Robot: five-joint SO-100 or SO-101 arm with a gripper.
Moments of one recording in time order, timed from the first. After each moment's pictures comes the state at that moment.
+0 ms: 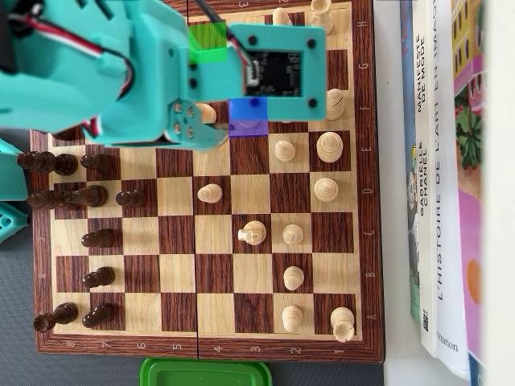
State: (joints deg) arm -13.1 86.3 86.6 70.0 105.2
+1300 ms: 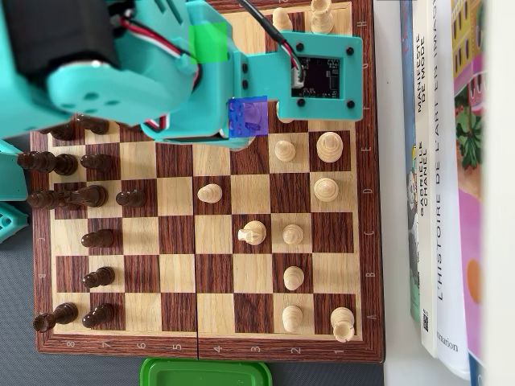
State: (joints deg) arm -13.0 74.4 79.0 70.0 105.3
